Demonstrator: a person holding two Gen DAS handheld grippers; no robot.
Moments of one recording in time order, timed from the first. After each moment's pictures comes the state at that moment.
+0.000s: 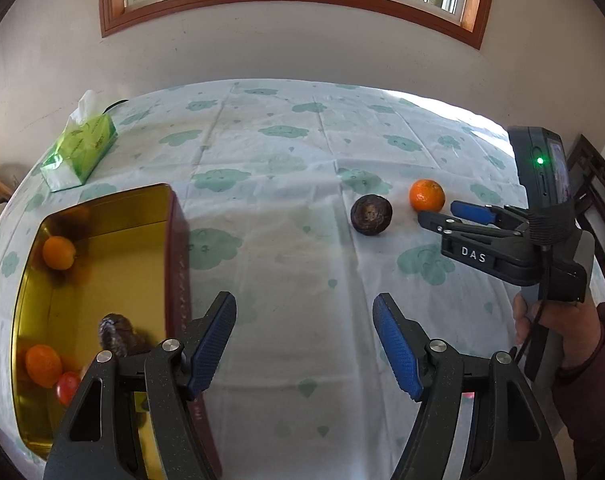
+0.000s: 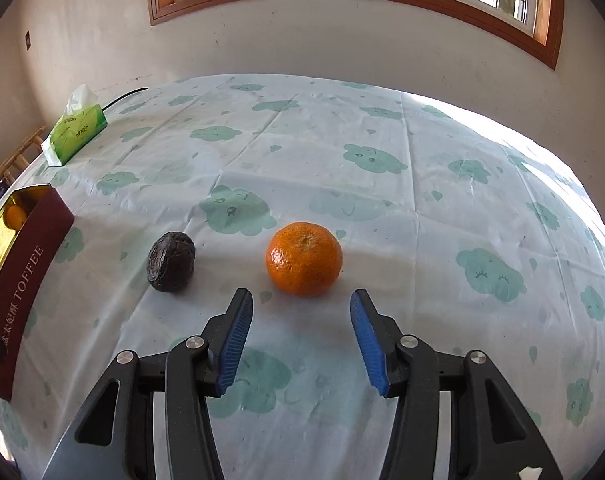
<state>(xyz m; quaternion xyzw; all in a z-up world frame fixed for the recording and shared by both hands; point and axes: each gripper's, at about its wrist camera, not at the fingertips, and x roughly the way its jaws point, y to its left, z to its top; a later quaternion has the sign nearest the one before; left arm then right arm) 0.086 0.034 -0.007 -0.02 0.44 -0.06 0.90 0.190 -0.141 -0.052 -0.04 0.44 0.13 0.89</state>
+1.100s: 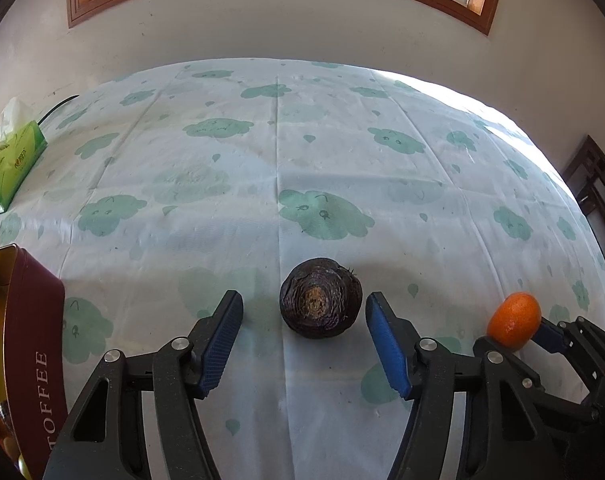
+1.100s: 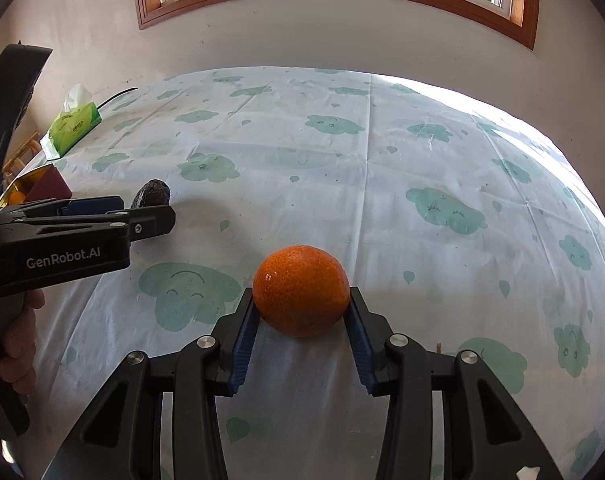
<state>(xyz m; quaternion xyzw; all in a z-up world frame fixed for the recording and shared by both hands) 0.193 -0.029 -0.059 -0.03 0.46 -0.07 0.88 0.144 -0.178 -0.059 -0.03 0.44 0.11 0.89</state>
